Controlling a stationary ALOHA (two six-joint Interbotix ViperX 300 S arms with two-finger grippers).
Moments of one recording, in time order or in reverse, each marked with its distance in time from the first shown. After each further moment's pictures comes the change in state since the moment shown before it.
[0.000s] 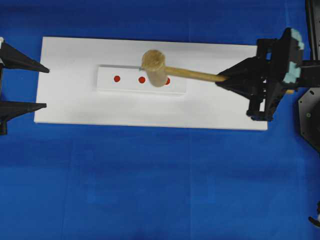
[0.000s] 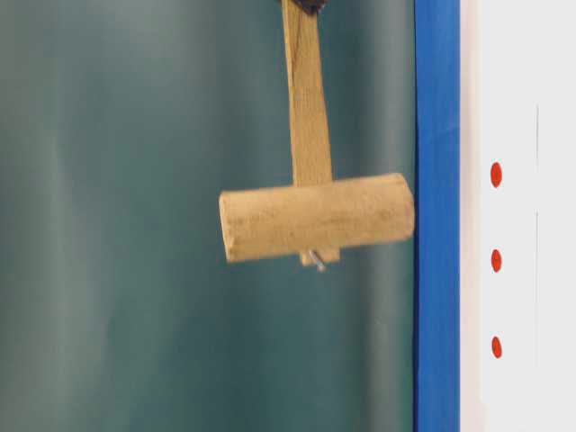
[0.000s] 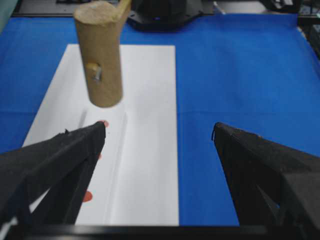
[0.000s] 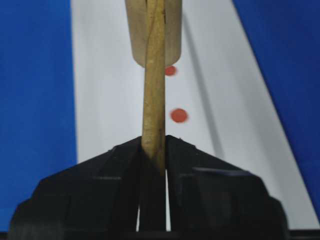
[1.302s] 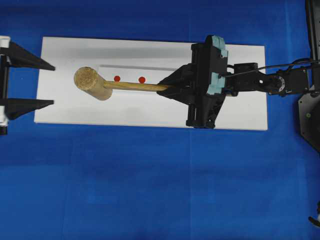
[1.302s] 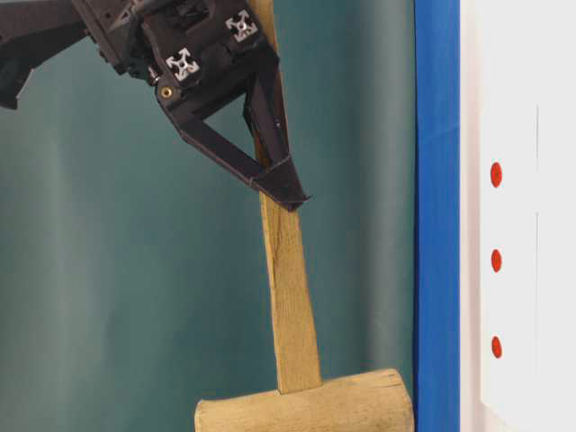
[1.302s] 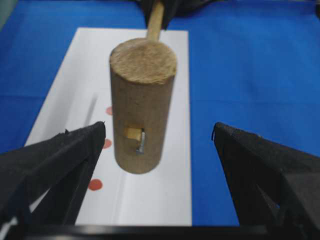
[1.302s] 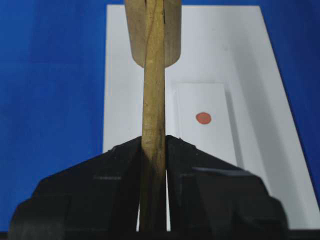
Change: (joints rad) left arm 0.040 0.103 0.008 0.002 -0.066 0.000; right arm 0.052 0.377 -0.368 -0.041 0.005 -0.005
